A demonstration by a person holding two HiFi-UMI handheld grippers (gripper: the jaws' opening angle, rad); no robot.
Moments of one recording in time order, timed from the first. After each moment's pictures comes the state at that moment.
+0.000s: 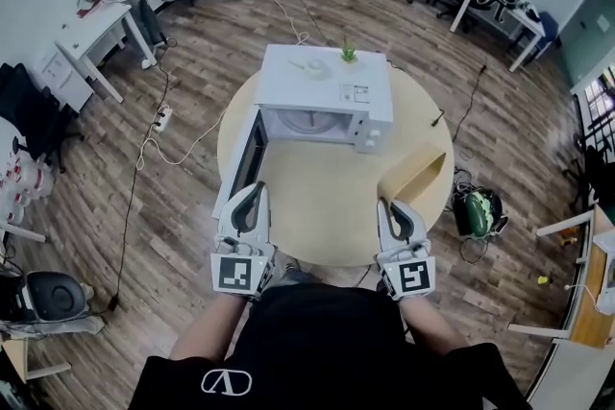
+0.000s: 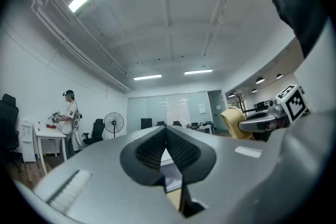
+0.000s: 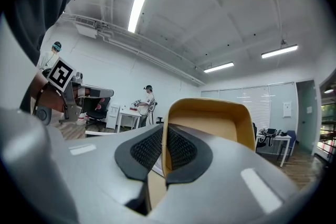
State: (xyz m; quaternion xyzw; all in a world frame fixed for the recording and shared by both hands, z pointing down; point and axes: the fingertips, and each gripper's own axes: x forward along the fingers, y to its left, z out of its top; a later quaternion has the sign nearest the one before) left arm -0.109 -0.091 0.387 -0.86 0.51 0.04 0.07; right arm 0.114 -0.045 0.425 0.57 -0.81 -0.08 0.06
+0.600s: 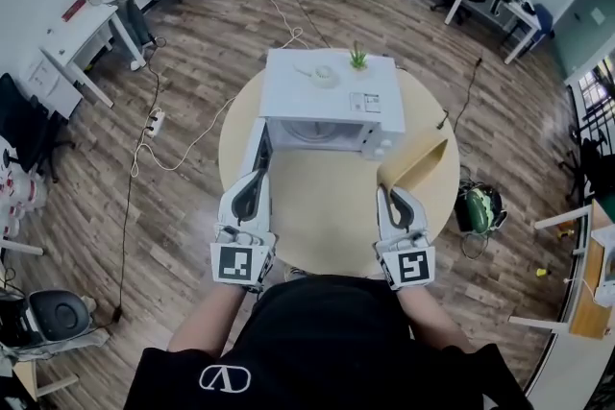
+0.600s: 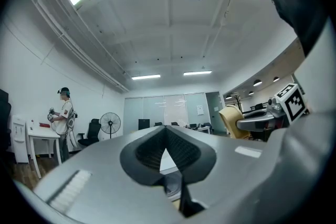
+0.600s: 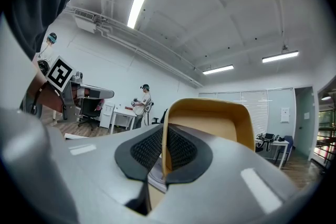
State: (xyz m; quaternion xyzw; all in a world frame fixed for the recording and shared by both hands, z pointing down) left arm -0.136 -0.180 0.382 -0.87 0.49 0.04 0.06; right arm 0.078 -0.127 0.416 0.59 -0.80 -0.10 0.07
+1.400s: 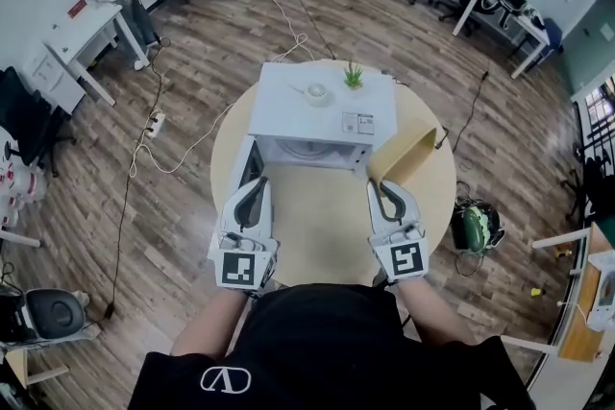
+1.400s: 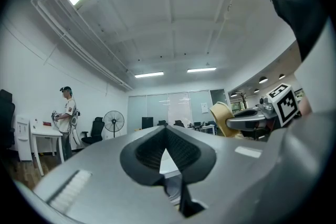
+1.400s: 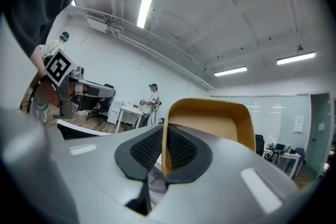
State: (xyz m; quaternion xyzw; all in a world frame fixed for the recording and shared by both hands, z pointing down) left arm -0.088 -0.216 0.402 -0.86 0.50 0.02 0.04; right arm 0.107 -0.199 0.419 0.53 -0.83 -0.12 0.11
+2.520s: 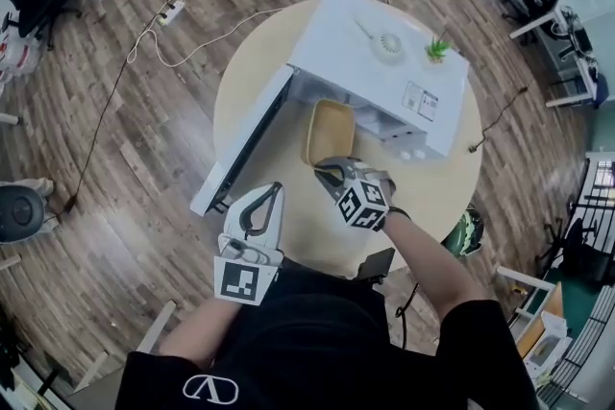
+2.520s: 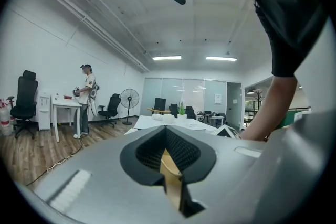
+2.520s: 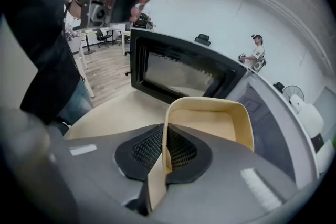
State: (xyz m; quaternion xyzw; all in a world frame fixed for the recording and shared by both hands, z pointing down) left arm -0.117 -0.177 0.529 -0.82 0.56 -0.03 -0.10; right arm -0.036 -0.224 0.712 0.05 -0.88 -0.11 0.46
